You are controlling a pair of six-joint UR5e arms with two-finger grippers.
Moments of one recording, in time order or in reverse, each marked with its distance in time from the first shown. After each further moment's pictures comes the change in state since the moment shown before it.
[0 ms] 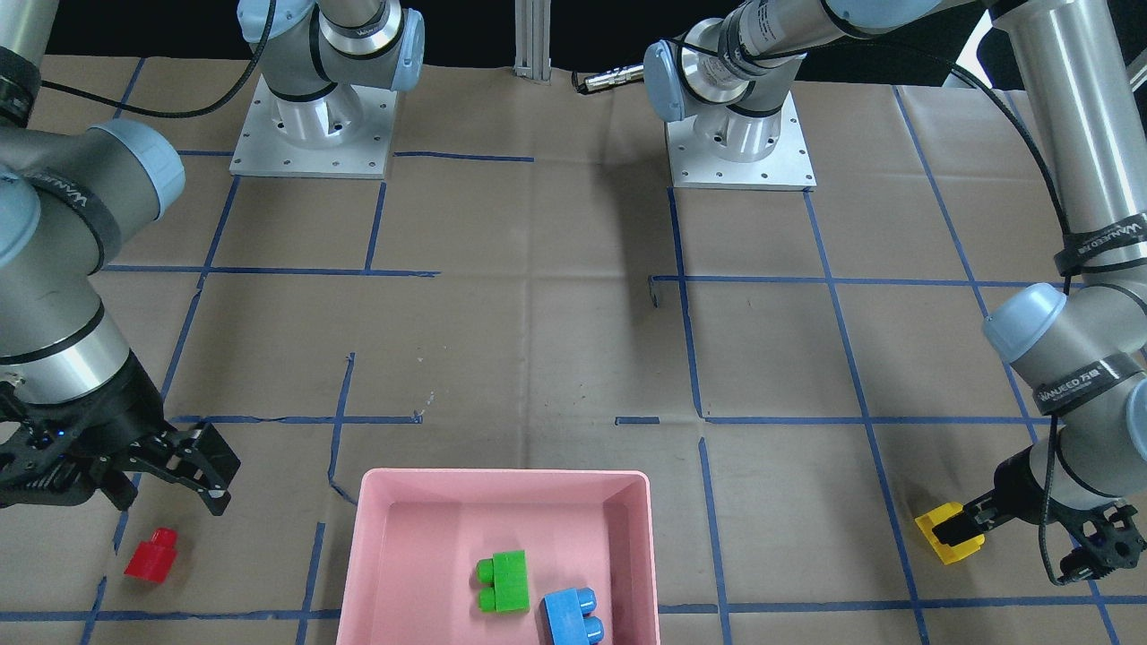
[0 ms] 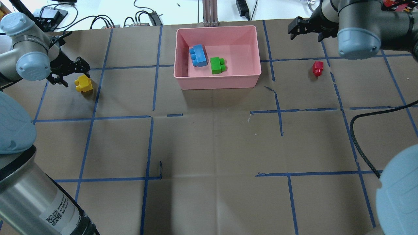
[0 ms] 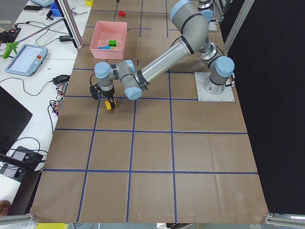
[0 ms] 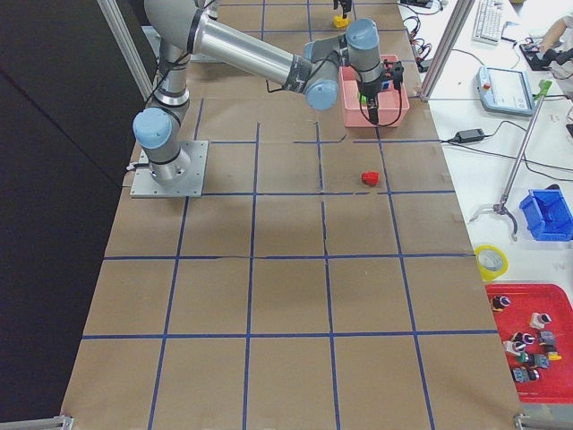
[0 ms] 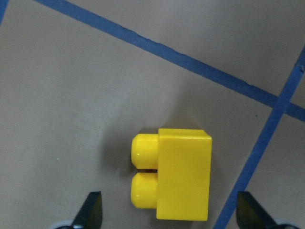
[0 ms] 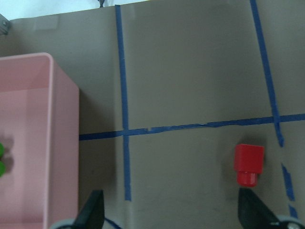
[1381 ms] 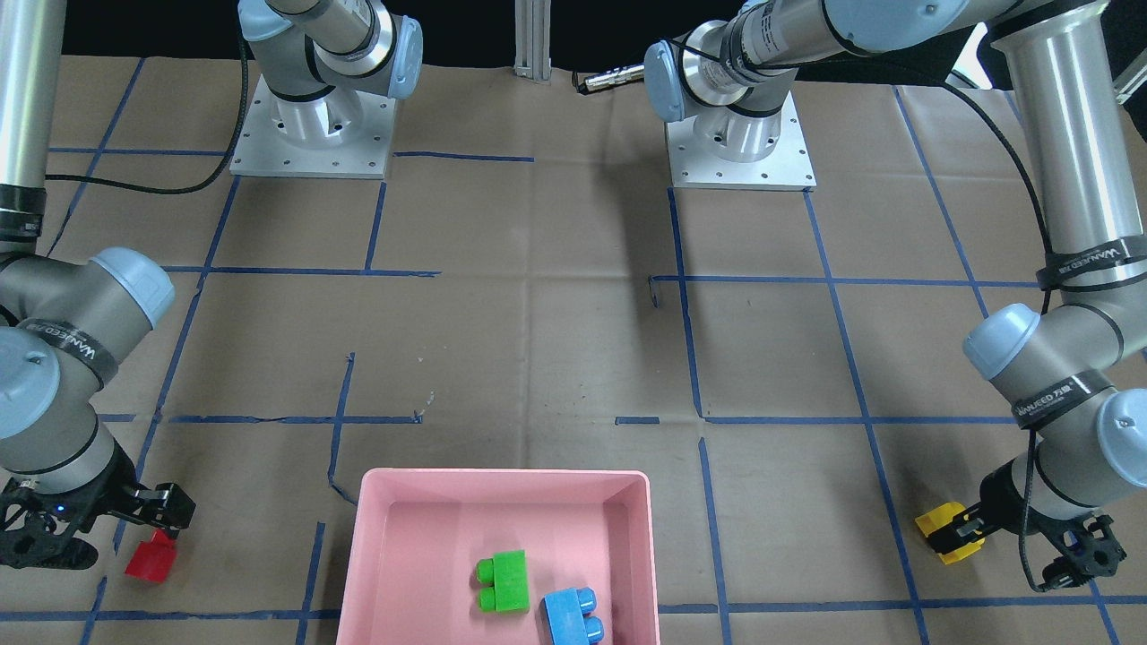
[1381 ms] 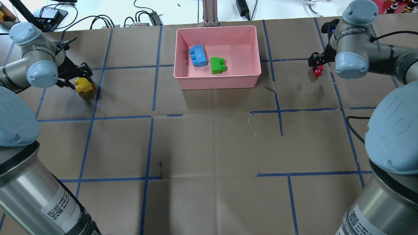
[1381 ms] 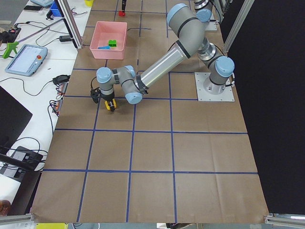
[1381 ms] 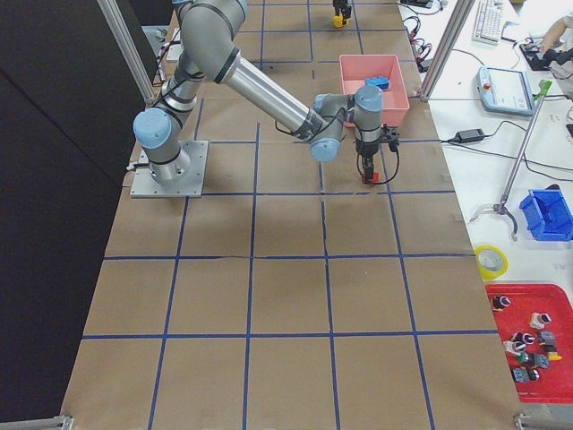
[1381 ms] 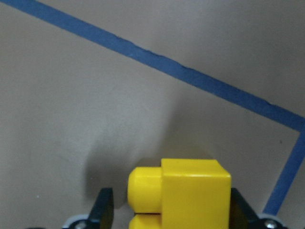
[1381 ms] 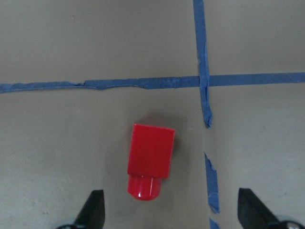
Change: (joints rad) left arm 0.004 -0.038 -0.019 0.085 -0.007 0.017; right arm -0.072 0.215 0.010 -0.086 -0.177 -0.115
